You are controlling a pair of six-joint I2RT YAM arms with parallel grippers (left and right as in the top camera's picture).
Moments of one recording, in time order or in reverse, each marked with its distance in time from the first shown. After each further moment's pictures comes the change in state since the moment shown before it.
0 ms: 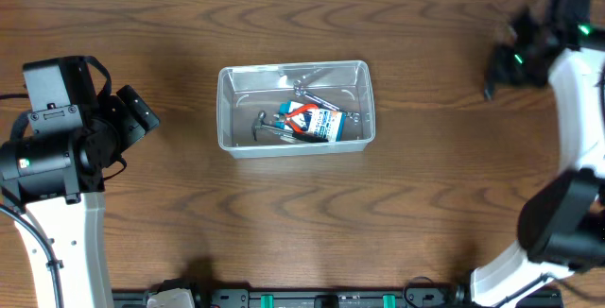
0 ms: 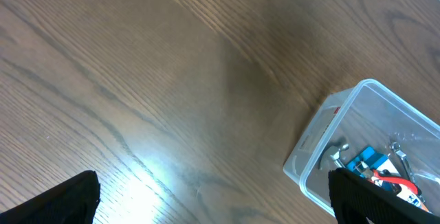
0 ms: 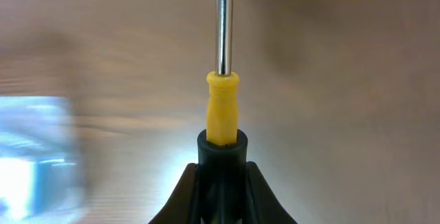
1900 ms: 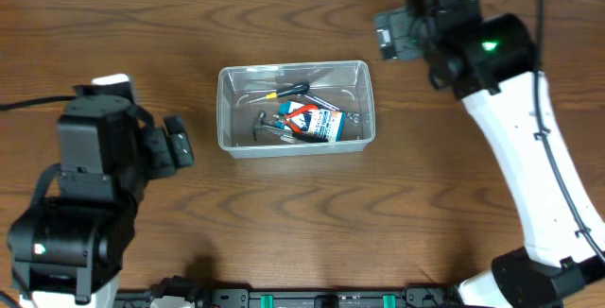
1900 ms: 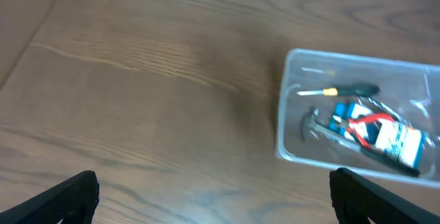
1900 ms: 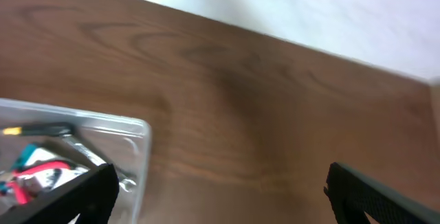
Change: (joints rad) left arm -0.330 -0.214 -0.033 0.023 -0.112 0.236; right arm 0.528 -0.138 0.274 -0.105 0.542 0.069
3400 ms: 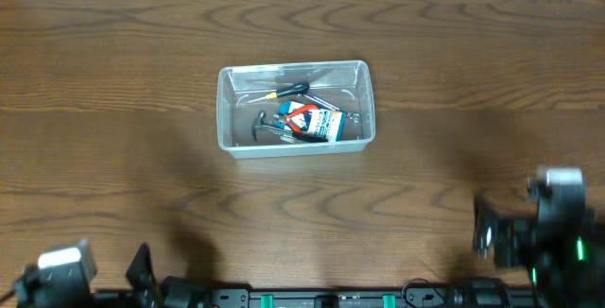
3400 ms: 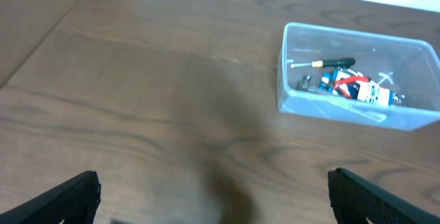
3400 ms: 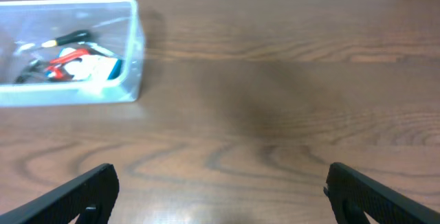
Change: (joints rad) left arm -0.084 -0.586 -0.032 -0.354 -0.045 -0.064; right arm -0.371 -1.191 -0.806 -0.212 -0.387 -0.063
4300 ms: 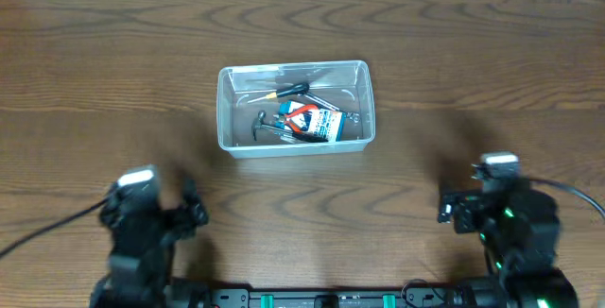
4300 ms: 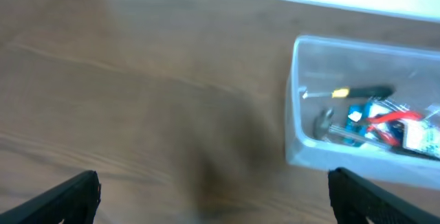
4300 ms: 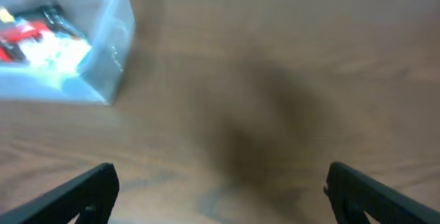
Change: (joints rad) left arm 0.000 -0.089 -0.772 0.759 -0.056 0.037; right arm 0.061 -0.056 -0.610 0.568 0.021 -0.029
